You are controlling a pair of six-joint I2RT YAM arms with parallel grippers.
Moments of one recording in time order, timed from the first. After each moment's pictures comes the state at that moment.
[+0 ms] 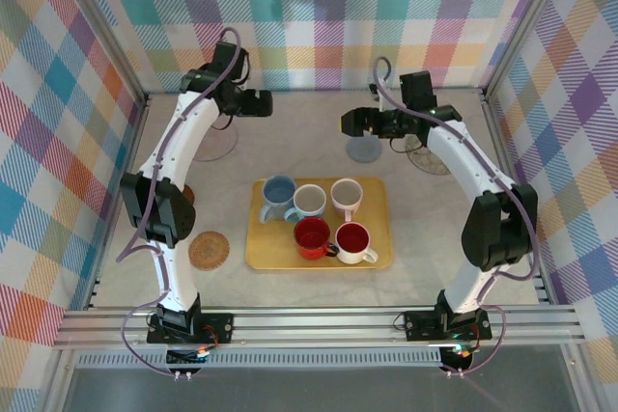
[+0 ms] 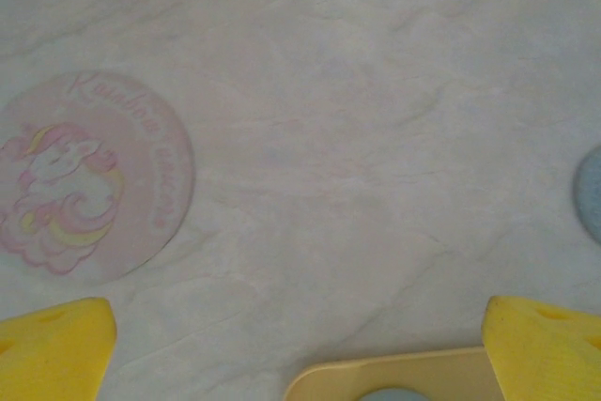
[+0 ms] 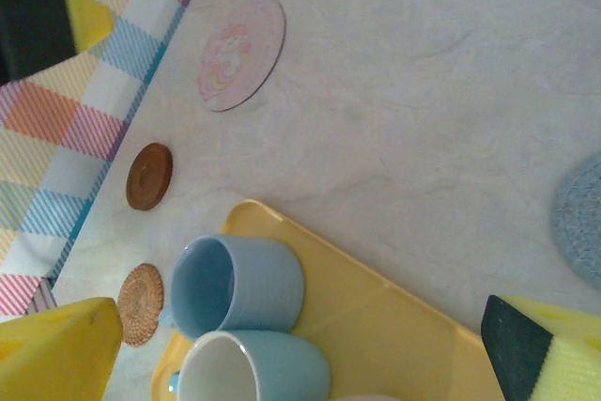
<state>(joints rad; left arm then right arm) -0.23 1.98 2.10 -1.06 -0.08 -0.21 0.26 1.68 1.47 -0.54 -0.67 0.21</state>
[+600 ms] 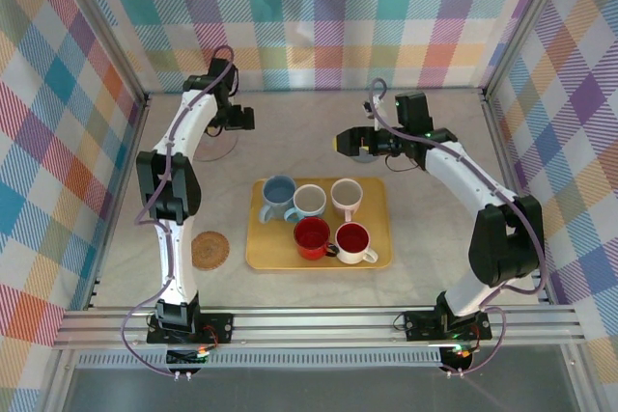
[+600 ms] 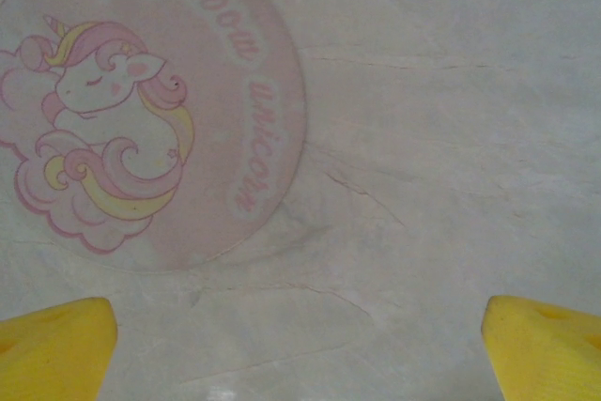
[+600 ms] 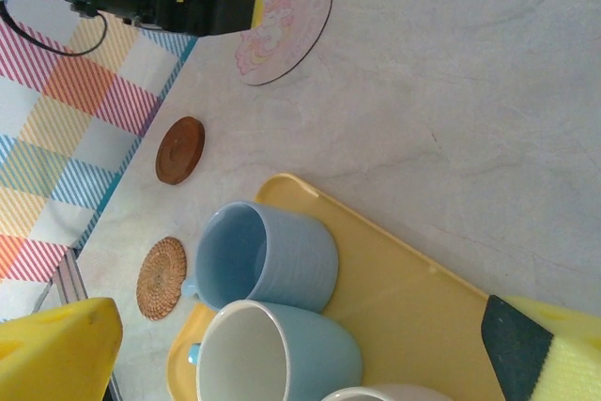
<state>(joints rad) -0.13 2.24 2.16 -1.11 -0.12 -0.21 0.31 1.61 1.28 -0.37 -0.71 0.24</state>
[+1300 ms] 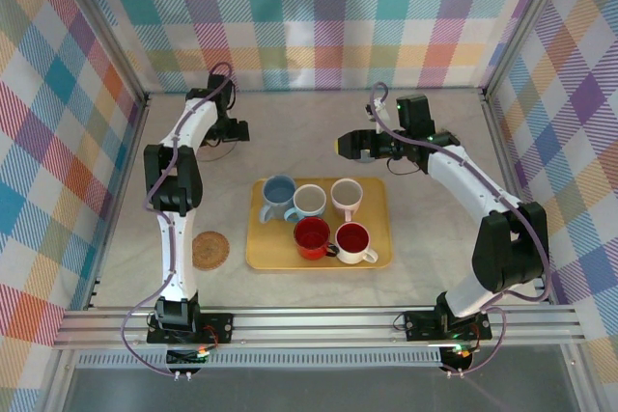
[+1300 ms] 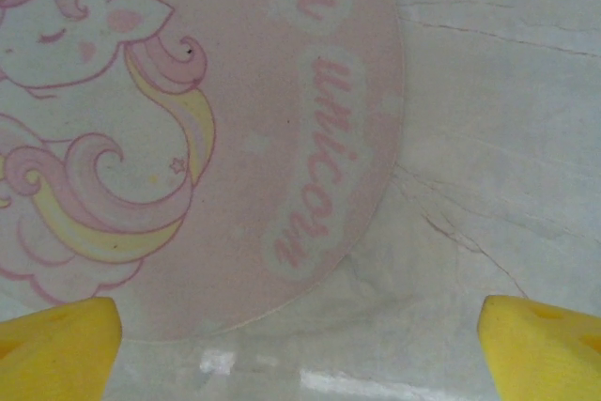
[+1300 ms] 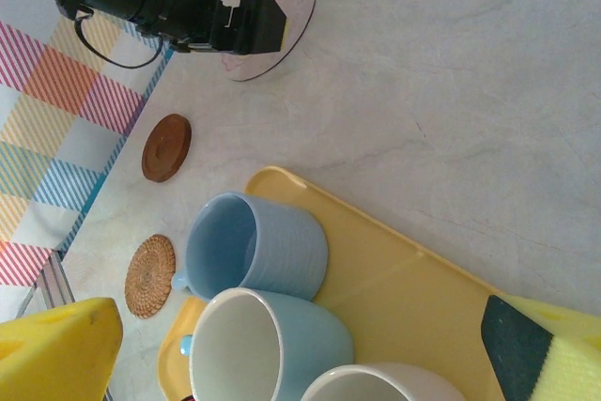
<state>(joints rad) -0.08 2.37 2.12 -1.03 -0.12 -0.24 0.31 1.57 1.25 -0.39 -0.67 0.24</state>
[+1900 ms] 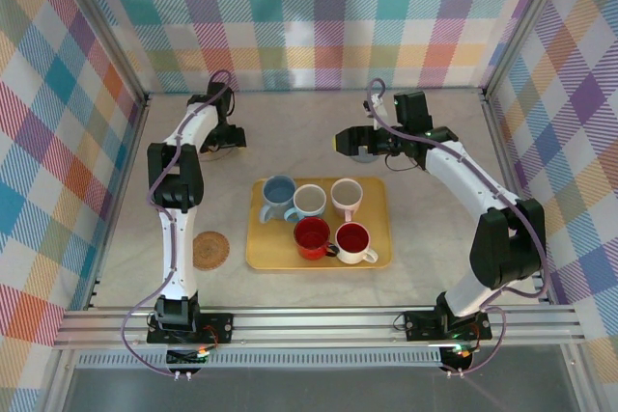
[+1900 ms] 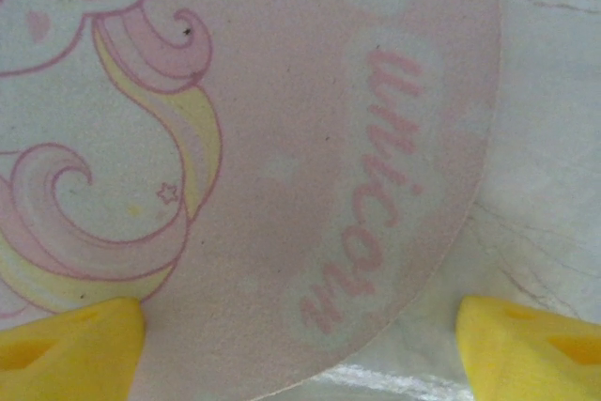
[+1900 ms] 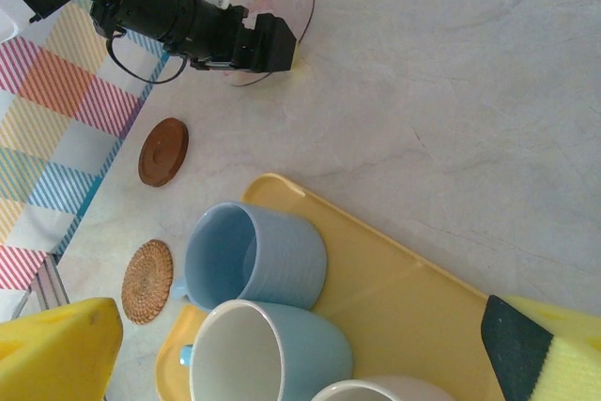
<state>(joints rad) -0.06 2.44 2.12 -1.01 -0.12 -0.26 0.32 1.59 1.30 -0.42 -0.65 0.23</state>
